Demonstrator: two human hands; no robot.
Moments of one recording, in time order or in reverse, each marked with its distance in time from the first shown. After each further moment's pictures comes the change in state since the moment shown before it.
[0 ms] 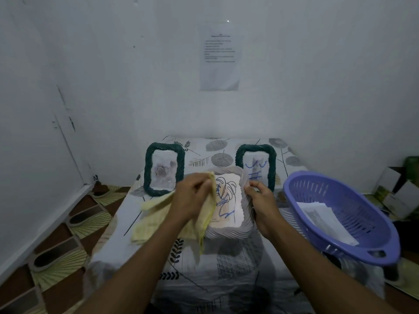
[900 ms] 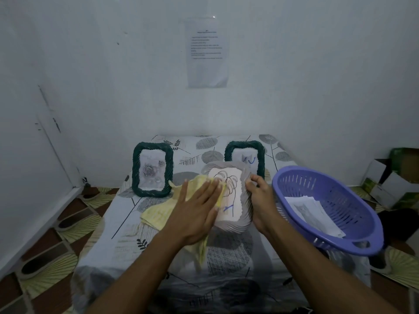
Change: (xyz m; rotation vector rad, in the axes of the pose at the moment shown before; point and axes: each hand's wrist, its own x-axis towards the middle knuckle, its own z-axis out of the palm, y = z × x) left_hand -0.032 0.002 0.021 0.803 -0.430 0.348; right_hand 0.005 -0.001 -0.016 0.071 0.087 -0.046
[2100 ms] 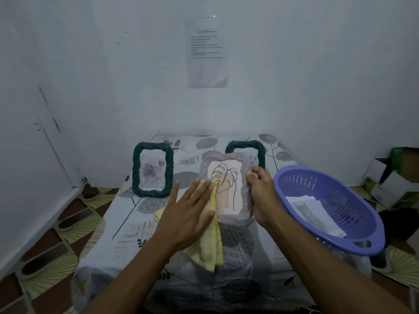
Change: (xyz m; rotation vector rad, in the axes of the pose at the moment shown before) left_hand -0.019 -0.010 -0.006 0.056 0.086 -0.018; right_hand 0.004 -0.015 0.007 -0.020 0.007 -0.046
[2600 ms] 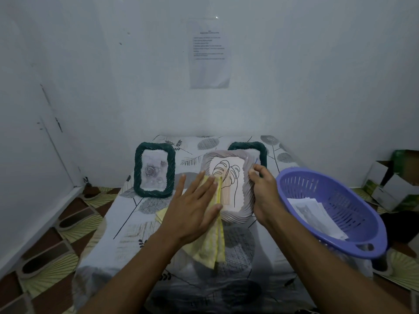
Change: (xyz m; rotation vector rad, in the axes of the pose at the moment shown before) left_hand 0.013 0.007 -0.015 0.007 0.027 -0.004; right_hand 0.002 -0.008 0.004 0.073 0.017 -0.007
